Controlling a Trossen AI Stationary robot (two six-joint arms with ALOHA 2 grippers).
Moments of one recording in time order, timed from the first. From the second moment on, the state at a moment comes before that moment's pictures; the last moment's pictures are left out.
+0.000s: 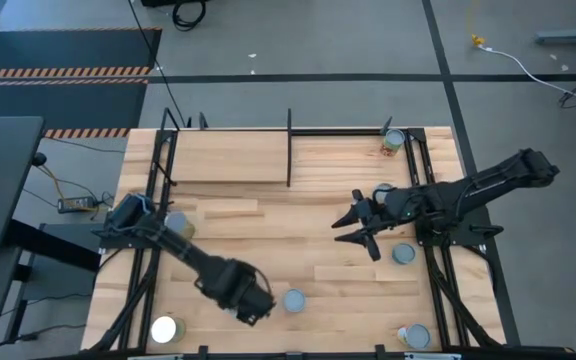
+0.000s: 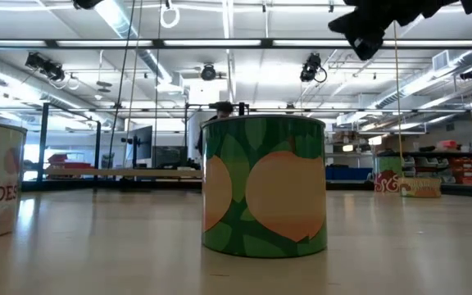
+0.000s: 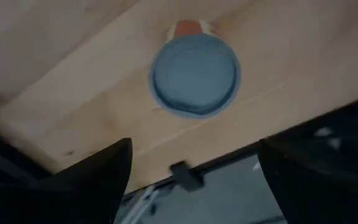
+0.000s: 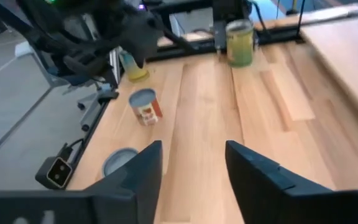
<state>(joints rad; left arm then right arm) -0.58 1.93 1.66 -1.24 0.20 -1.60 0.25 1.01 0.64 0.01 0.06 0.25</state>
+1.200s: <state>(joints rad) -0.67 1.94 1.55 -1.09 -0.01 -2.00 0.25 1.10 0.64 0.04 0.06 0.23</state>
